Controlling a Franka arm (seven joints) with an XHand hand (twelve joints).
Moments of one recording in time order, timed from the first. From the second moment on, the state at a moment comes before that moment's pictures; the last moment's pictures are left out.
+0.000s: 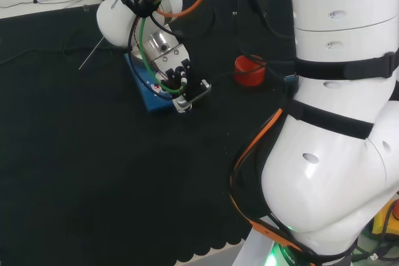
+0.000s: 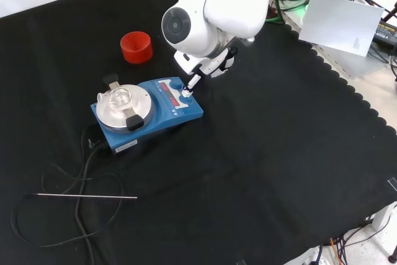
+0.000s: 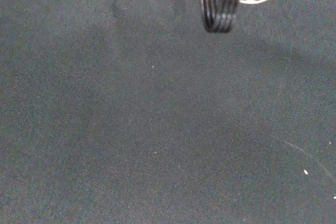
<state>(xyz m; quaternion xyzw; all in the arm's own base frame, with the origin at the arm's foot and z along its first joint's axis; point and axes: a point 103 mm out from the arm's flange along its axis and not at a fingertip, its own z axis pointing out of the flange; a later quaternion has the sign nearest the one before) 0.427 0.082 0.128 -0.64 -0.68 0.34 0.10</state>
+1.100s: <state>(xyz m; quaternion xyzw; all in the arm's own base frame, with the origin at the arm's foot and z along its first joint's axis) 0.420 0.081 0.123 -0.64 -0.67 0.35 0.10</state>
